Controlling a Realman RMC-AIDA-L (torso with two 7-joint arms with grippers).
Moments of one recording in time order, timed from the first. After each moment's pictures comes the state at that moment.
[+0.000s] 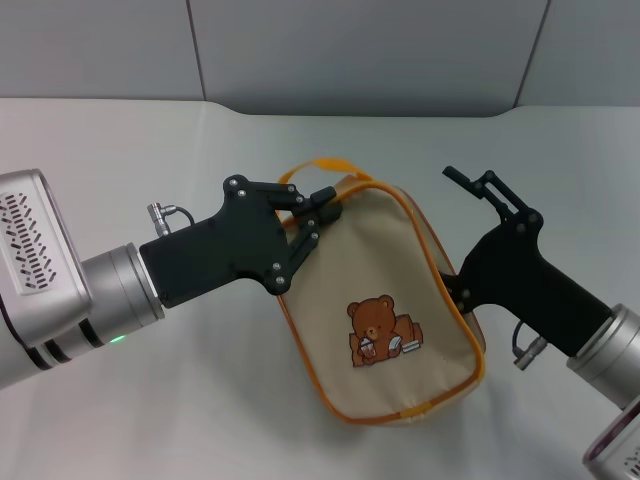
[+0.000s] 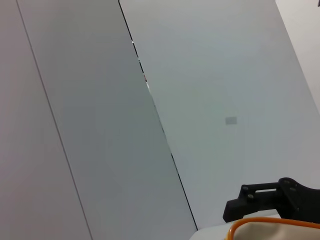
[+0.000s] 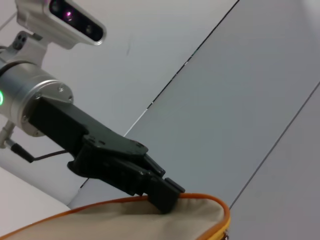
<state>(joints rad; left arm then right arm) -0.64 -2.08 0.65 0.14 1.66 1.54 -0.37 0.50 2.09 -0.24 0.10 -1.82 -1.55 -0.36</state>
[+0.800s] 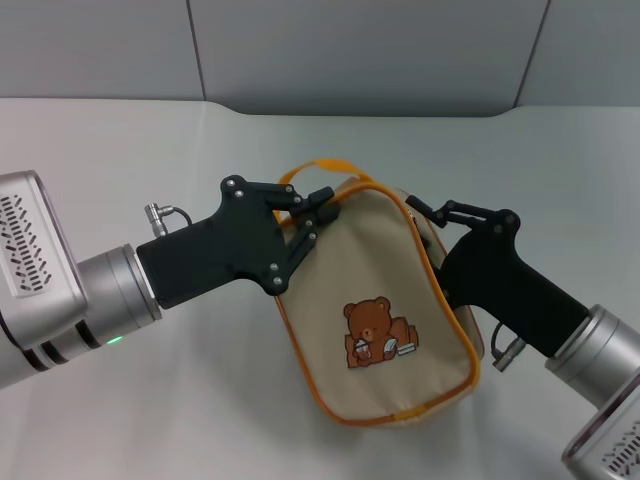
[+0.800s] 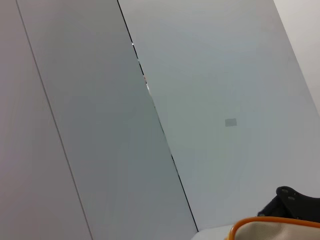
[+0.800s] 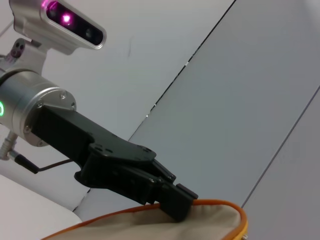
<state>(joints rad) -0.63 -2.08 0.65 0.15 1.66 1.55 -0.37 0.53 2.09 -0.23 0.16 -1.82 -1.52 -0.37</state>
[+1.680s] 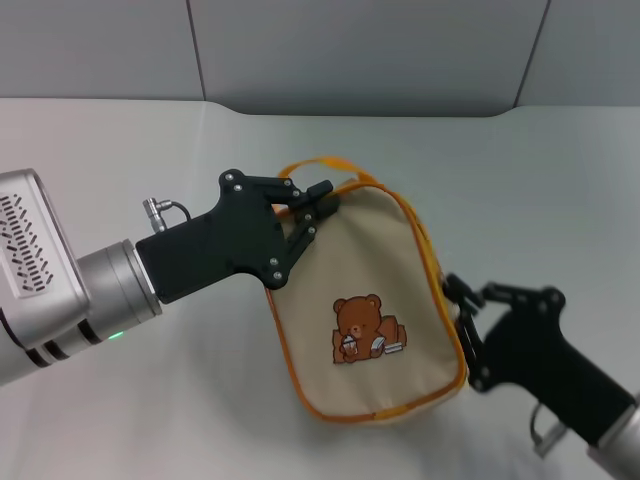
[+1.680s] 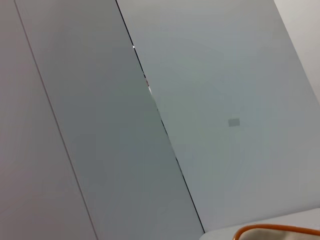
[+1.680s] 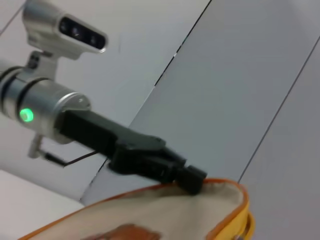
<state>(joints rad) -0.64 -2.08 0.64 0.15 1.66 1.55 -0.34 0.35 2.09 -0.25 0.17 -1.86 -1.59 -0.37</state>
